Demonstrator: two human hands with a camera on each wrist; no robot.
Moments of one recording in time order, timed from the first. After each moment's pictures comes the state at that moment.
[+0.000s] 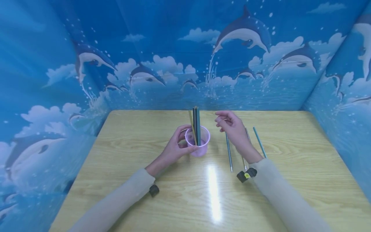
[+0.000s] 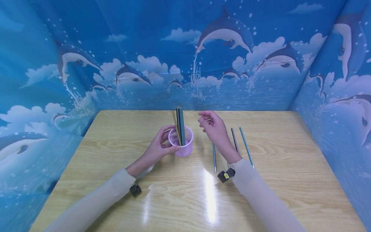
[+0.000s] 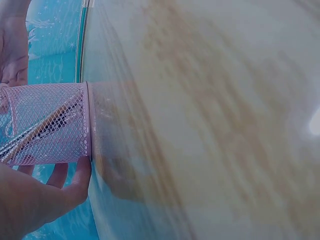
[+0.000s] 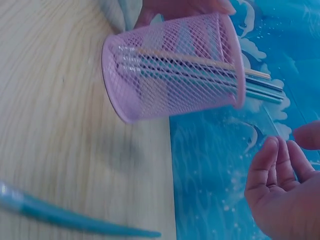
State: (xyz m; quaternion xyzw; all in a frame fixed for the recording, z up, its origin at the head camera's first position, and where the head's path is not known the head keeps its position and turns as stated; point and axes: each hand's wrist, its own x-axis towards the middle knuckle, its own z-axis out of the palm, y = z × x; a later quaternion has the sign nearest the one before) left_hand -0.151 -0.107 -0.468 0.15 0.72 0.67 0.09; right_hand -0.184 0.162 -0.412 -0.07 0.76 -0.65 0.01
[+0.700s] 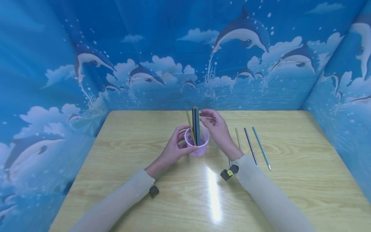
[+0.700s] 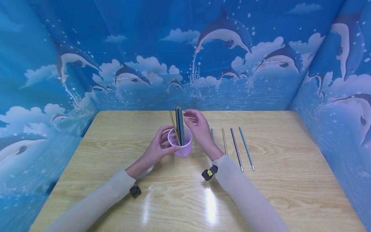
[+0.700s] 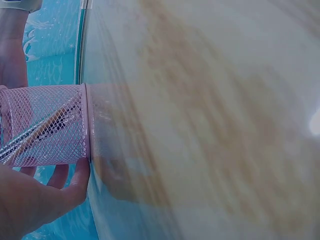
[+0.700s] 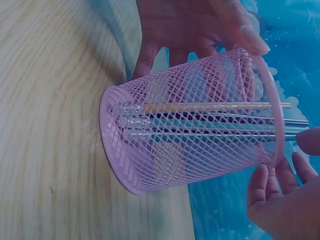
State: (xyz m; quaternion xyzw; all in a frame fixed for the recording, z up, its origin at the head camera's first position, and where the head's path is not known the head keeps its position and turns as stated) left_hand -0.150 -0.106 -0.471 0.16 0.70 0.69 0.09; right_hand -0.192 0.113 -0.422 -0.11 0.73 -0.68 0.00
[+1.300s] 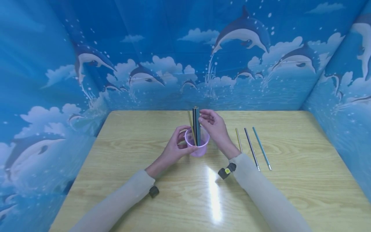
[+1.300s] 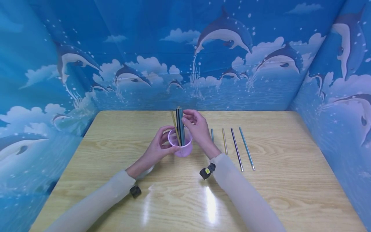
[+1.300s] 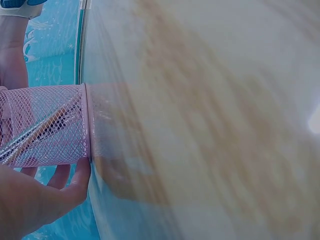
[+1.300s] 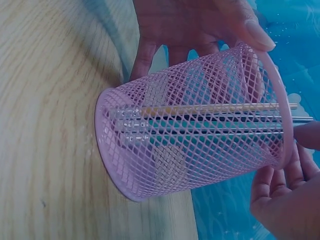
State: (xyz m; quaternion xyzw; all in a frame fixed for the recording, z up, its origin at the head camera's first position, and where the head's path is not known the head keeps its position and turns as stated) left_hand -0.148 -0.105 -0.469 0.17 0.71 0.68 0.08; right_hand -0.199 0.106 -0.425 -0.09 0.72 -0.69 0.01
